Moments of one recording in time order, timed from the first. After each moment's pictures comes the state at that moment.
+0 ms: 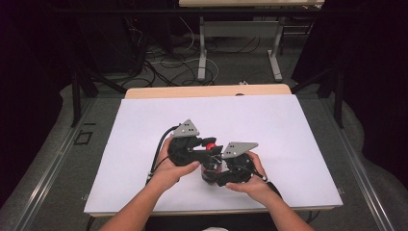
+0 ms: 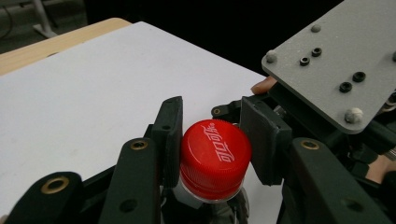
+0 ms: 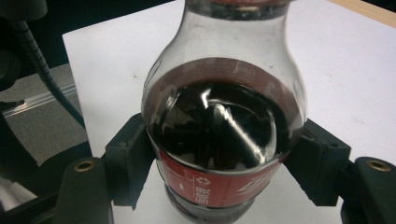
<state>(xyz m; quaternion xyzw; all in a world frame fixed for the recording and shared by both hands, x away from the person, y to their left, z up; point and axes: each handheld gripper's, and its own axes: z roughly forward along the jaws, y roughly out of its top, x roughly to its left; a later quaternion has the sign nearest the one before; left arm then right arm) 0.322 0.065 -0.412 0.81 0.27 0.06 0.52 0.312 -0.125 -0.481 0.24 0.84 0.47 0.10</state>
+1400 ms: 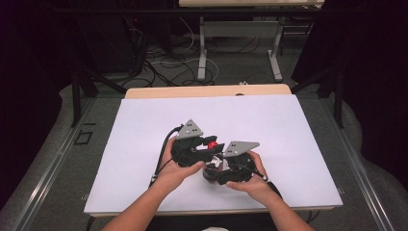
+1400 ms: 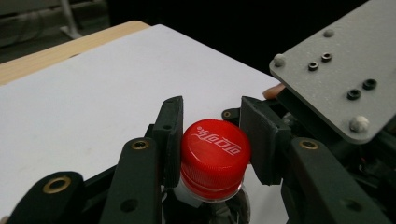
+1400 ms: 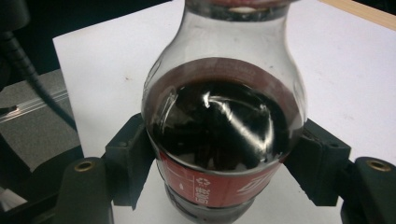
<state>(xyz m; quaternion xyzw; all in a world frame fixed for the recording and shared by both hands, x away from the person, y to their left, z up) 0.315 0.054 -0.411 0.80 0.30 0.11 0.51 0.314 -0.128 -0.482 0.26 0.84 0.47 0.11</state>
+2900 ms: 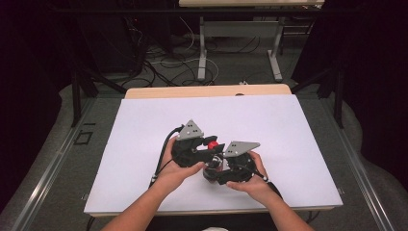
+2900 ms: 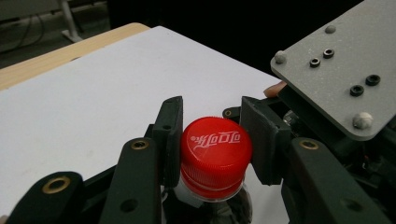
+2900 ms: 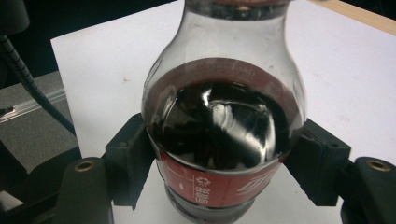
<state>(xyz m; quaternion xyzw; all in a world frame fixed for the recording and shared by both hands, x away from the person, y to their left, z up) 0.315 0.055 -0.411 0.81 0.29 0.10 0.50 0.312 -0.127 -0.481 0.26 0.84 0.47 0.11</state>
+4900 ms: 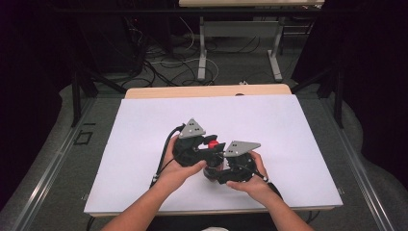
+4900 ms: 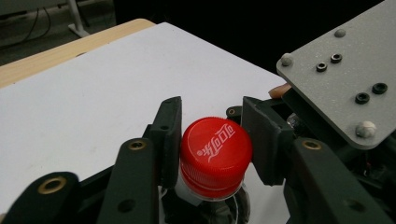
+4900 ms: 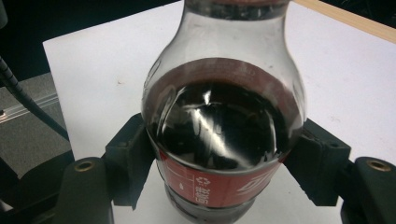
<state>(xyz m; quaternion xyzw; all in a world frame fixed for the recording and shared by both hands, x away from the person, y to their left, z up) 0.317 0.056 -0.406 0.81 0.29 0.10 0.50 0.312 -0.128 -0.480 0.26 0.83 0.47 0.13</state>
